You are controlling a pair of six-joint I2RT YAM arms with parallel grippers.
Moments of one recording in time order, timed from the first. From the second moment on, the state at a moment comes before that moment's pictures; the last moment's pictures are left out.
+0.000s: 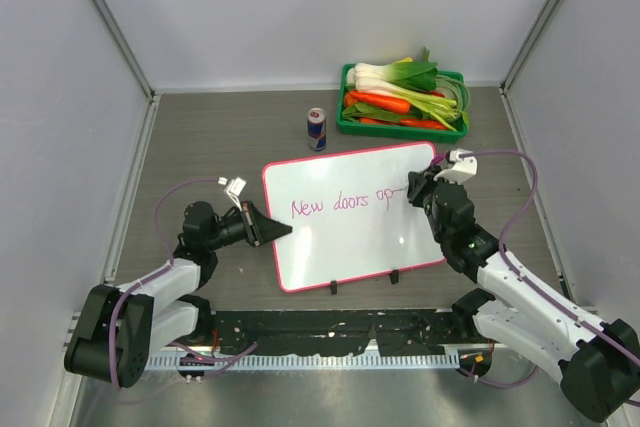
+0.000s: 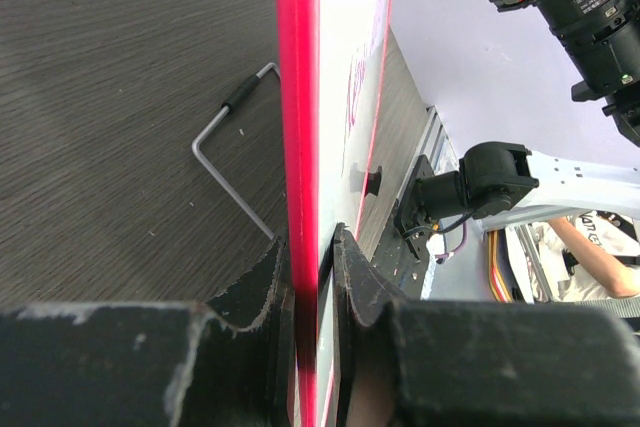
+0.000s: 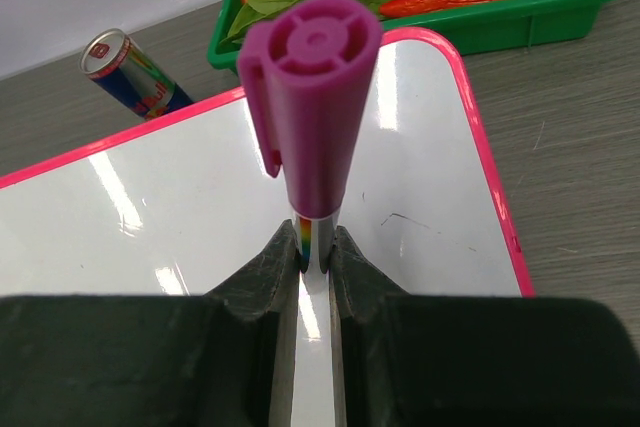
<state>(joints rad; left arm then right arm) -0.23 1.08 0.17 0.70 0.86 -0.76 0.53 0.83 0.47 0.13 0.47 0.47</state>
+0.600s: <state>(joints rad) -0.23 1.08 0.17 0.70 0.86 -0.76 0.53 0.87 0.50 0.16 0.43 0.47</state>
